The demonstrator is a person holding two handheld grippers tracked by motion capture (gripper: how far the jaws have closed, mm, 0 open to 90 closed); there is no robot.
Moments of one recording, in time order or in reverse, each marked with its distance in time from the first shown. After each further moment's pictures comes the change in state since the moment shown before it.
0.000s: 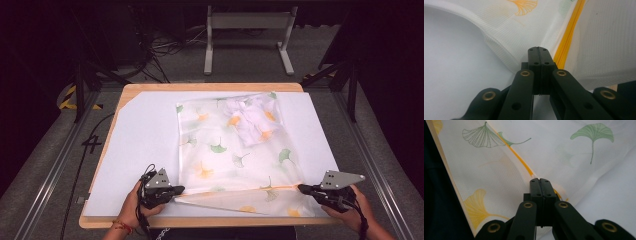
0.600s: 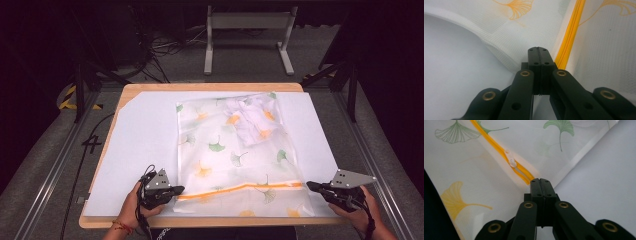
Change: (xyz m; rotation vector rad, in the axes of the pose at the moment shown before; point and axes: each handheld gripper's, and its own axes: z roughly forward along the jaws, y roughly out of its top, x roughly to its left) left arm -0.005 -0.001 -0.002 -0.008 0.034 0.034; right arm -0.013 -0.017 -0.009 -0.040 -0.072 0.060
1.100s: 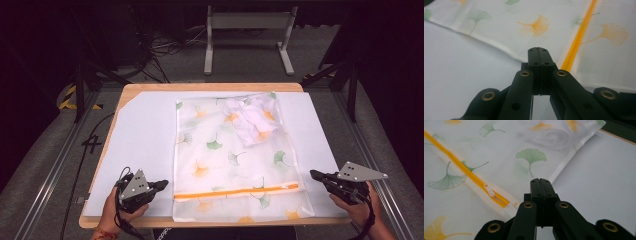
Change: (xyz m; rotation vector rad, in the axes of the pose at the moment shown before) left arm 0.002 -0.011 -0.058 -0.138 0.174 0.031; right arm -0.009 0.011 -0.010 -0.126 -0.108 0.049
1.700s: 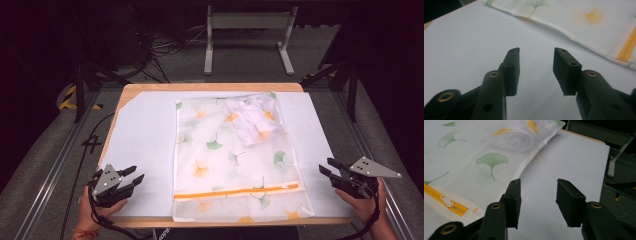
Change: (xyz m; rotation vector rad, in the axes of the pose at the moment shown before) left arm 0.038 -0.034 -0.031 -0.017 0.216 -0.107; right arm -0.027 -0.016 -0.004 -0.067 -0.168 0.119
